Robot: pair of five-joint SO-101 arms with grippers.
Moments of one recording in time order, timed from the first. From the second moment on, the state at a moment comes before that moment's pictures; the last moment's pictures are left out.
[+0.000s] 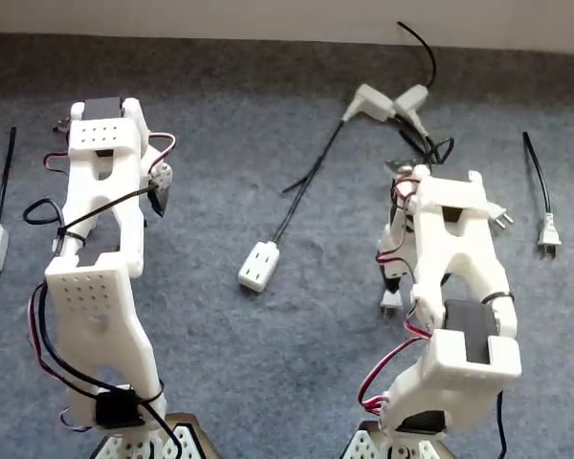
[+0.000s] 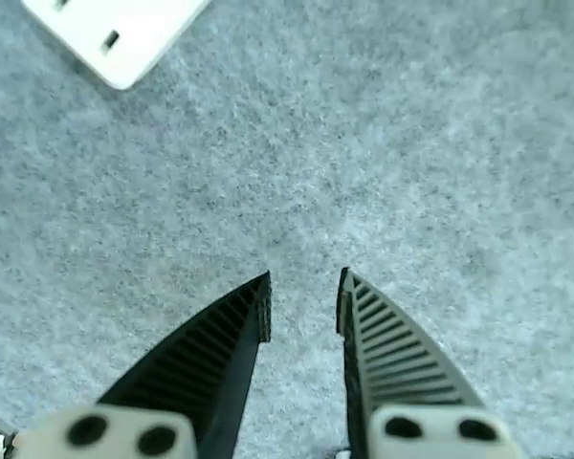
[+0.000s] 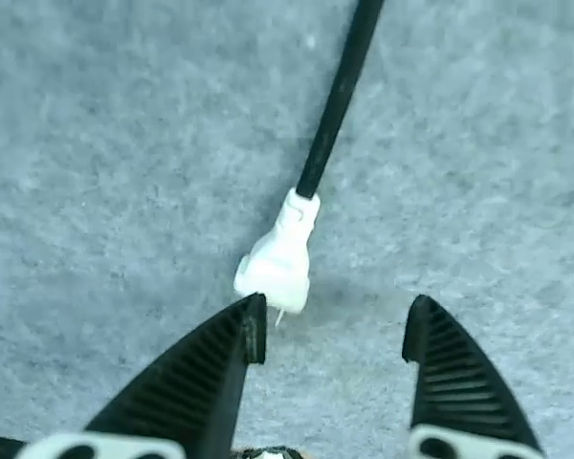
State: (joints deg) left arm -12.6 40.4 -34.5 97.7 49.1; right arm 3.1 10.0 14.2 82.3 17.5
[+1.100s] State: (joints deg) left arm -12.6 40.4 -34.5 97.2 49.1; right arm -4.5 21.4 4.6 87.7 11.8
